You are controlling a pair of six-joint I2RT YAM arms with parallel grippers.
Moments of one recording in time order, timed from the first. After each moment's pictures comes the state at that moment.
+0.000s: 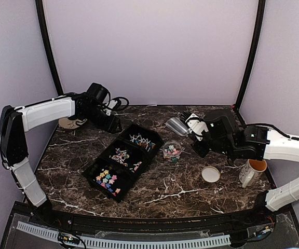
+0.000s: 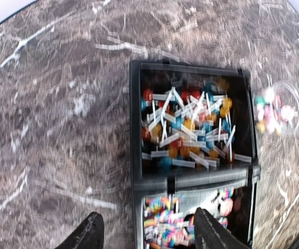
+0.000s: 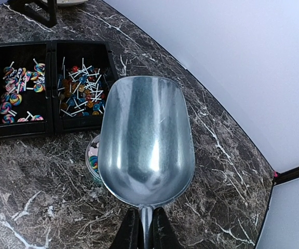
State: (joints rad) left arm -0.50 1.73 1.42 -0.68 0.14 -0.06; right arm 1.02 1.18 0.94 -0.37 0.48 -0.18
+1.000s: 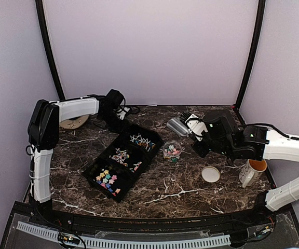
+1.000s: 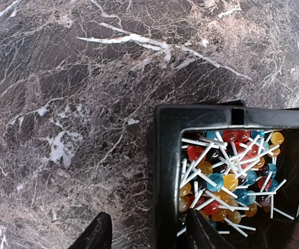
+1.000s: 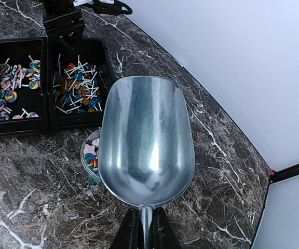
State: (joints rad) left arm -0.49 2.15 1.76 -0.74 0.15 -0.04; right arm 1.02 1.19 0.94 -0.38 0.50 -0.19
